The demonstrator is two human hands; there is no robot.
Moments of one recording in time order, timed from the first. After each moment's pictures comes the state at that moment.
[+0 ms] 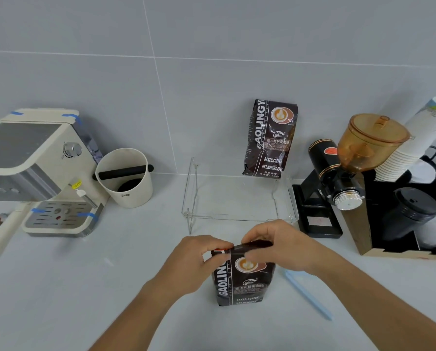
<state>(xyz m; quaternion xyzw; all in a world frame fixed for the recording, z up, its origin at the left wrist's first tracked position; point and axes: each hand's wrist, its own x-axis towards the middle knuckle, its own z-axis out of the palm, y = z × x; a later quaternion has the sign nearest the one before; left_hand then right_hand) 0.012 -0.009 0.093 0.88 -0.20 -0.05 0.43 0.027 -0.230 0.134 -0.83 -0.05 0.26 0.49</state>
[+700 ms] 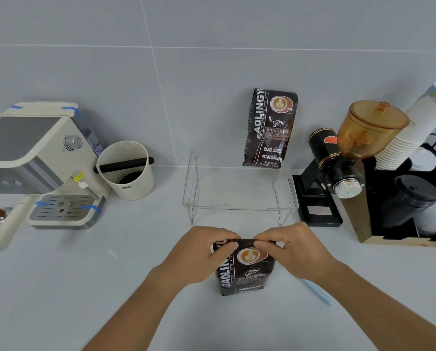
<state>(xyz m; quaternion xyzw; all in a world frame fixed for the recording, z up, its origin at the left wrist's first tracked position) 0.006 -0.021 0.101 0.88 -0.22 -0.08 0.42 -0.006 -0.247 0.109 -0.90 -0.16 0.01 0.40</state>
